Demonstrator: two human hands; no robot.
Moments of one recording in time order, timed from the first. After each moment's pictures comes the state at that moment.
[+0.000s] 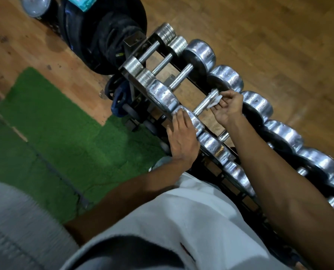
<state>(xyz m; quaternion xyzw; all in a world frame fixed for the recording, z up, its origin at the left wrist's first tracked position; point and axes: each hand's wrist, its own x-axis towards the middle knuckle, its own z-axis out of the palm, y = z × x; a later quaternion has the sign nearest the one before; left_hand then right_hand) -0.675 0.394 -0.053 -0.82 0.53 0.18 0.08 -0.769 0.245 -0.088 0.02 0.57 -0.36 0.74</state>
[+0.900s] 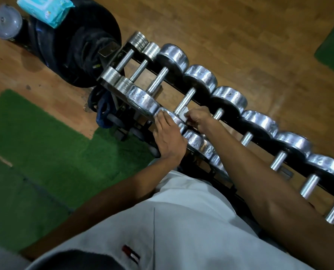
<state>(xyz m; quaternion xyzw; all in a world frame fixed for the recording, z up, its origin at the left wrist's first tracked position) -0.686 0.391 -0.051 -0.84 0.51 0.18 0.02 -0.761 0.280 -0.119 -0.24 0.72 -0.15 0.64</state>
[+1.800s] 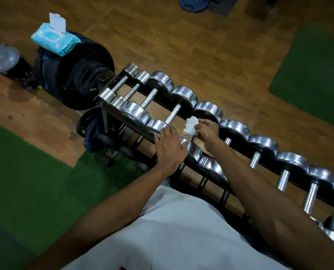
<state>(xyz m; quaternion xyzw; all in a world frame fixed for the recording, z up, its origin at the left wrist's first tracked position) -0.693 0.427 -0.035 -0.74 0.65 0.16 -0.07 -0.828 0.337 -0.068 -0.24 0.72 -0.34 0.56</state>
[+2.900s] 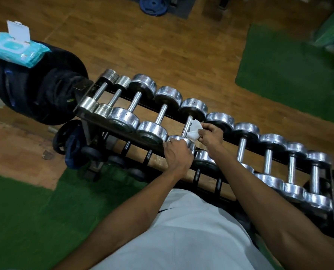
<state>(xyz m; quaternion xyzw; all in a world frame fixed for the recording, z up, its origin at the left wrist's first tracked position) -0.716 0.445 -0.037 -0.69 0.68 0.23 -0.05 -0.843 0.394 -0.046 -0.20 0.76 -0.42 0.46</state>
